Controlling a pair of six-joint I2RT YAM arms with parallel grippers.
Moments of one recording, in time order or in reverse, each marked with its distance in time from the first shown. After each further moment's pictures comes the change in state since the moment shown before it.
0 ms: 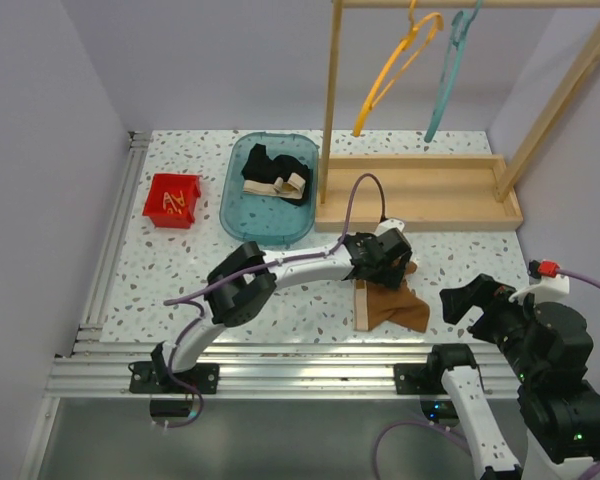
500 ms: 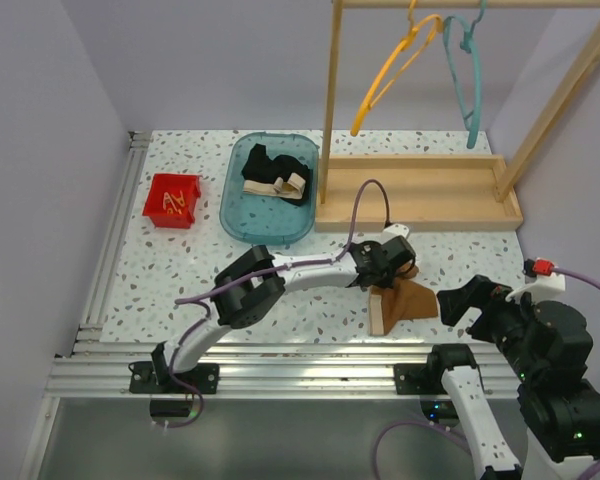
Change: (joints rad) left arm -0.033 0.079 0.028 0.093 -0.024 -0.022; right arm 0.000 0.005 0.002 0.000 -0.033 -0.036
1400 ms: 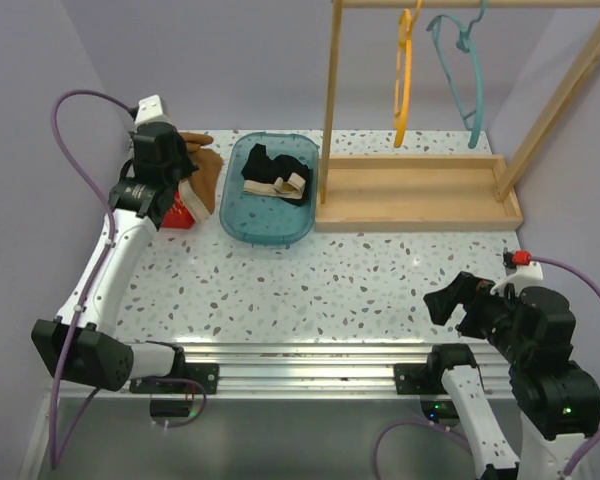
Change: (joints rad) left arm 0.933 -1.043 -0.494 -0.030 -0.058 0.246; right arm 0.000 0.023 -0.075 -0.001 -0.106 -0.009
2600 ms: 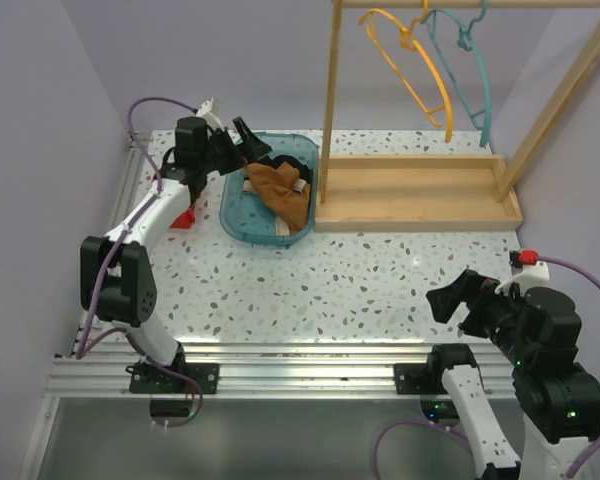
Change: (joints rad) left arm 0.021 0.431 -0.002 0.418 0.665 -0.227; right arm 0.000 0.013 0.031 0.000 0.034 0.011
